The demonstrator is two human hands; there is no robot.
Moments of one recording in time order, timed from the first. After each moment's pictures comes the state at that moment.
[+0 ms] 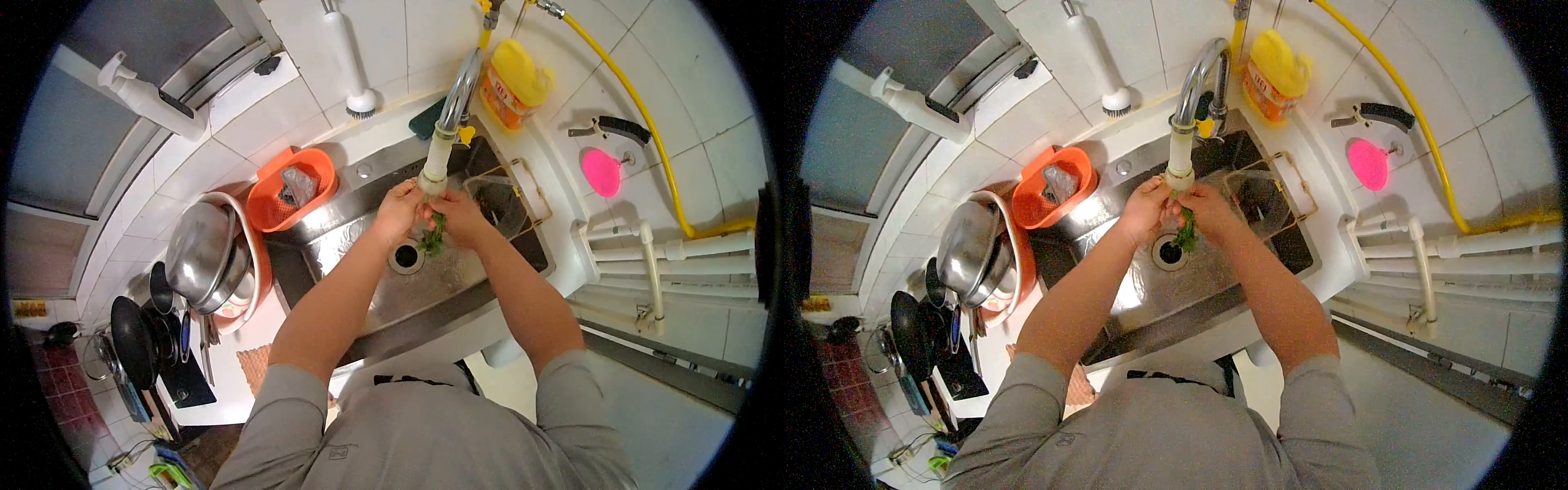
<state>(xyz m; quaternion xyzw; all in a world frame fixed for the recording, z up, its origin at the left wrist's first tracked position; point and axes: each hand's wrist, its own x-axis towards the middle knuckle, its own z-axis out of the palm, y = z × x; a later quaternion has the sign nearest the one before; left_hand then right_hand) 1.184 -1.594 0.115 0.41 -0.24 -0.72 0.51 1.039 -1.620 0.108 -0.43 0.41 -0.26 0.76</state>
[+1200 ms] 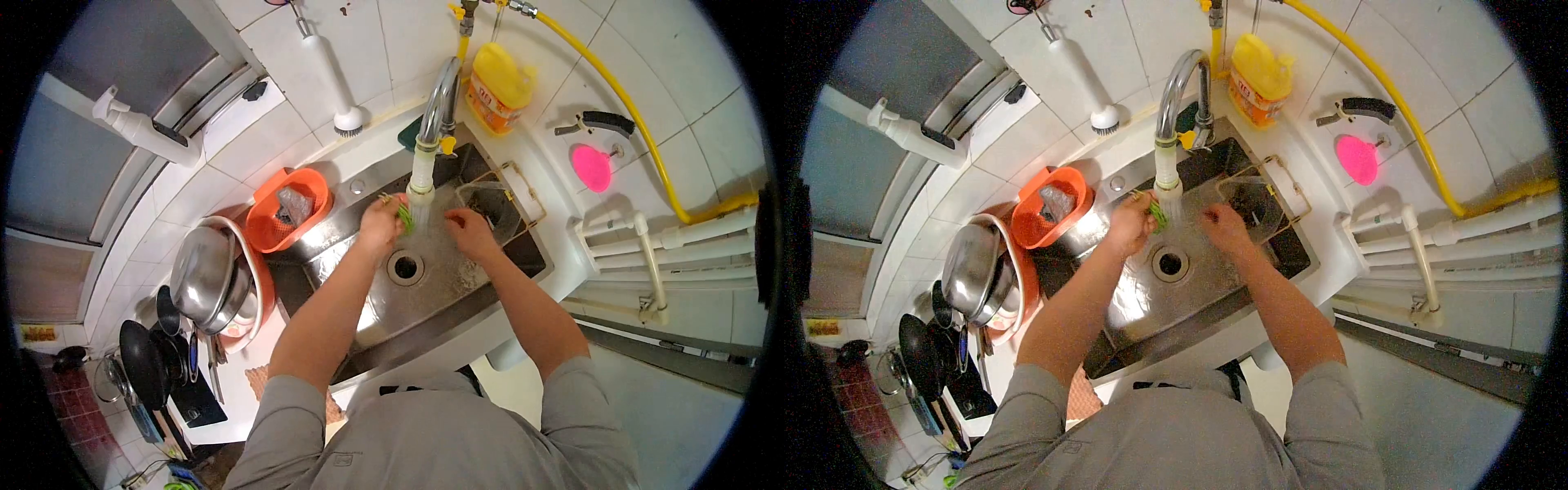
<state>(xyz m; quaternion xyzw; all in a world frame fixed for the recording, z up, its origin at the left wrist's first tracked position) 1.214 -1.602 0.065 0.45 -0.22 -0.72 0.48 0.993 -1.608 0.078 -0.67 0.57 -0.18 0.44</state>
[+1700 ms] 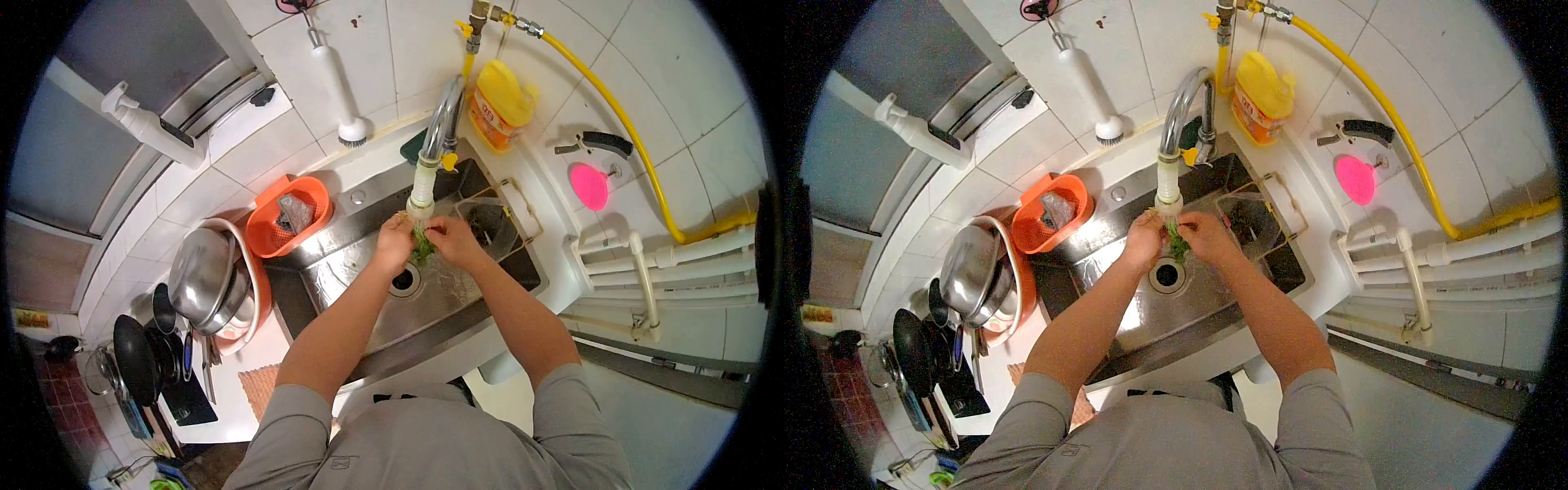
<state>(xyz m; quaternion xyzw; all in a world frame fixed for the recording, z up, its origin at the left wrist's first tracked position) 1.170 -1.591 0.080 0.48 -0.24 -0.65 0.54 1.022 -1.616 0.097 -0.64 0.48 -0.26 0.55</state>
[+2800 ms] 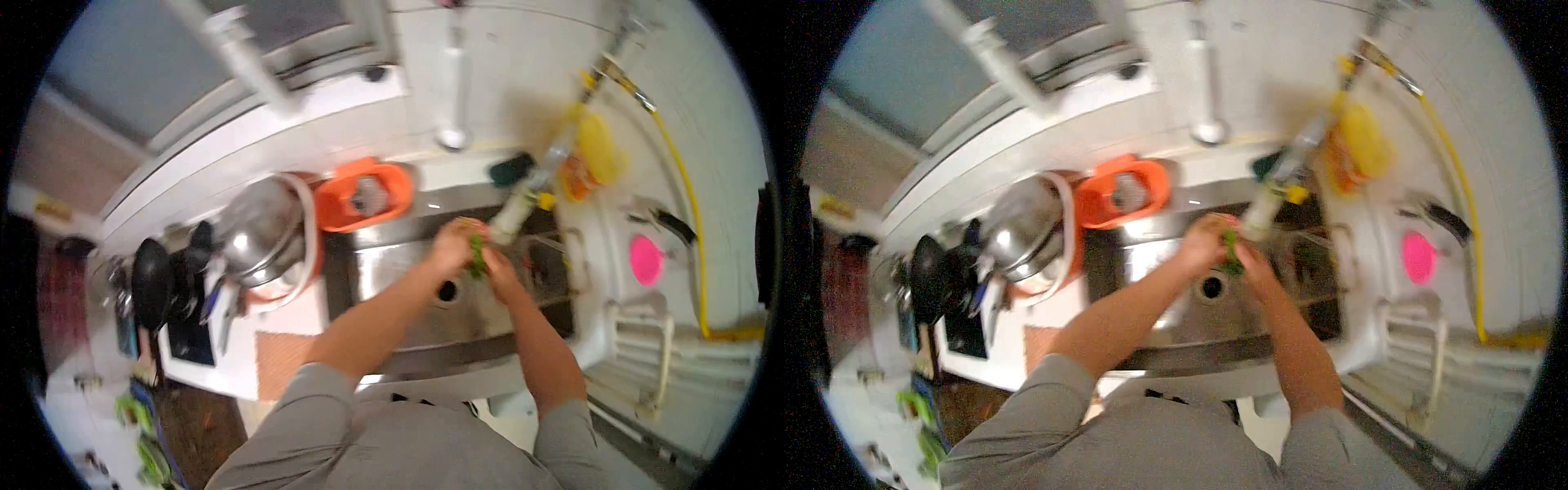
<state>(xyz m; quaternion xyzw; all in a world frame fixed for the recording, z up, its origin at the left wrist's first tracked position) 1.198 -1.594 0.087 0.48 -0.23 -0.62 0.57 1.047 -1.615 0.051 -0.49 0.43 -0.23 0.72</state>
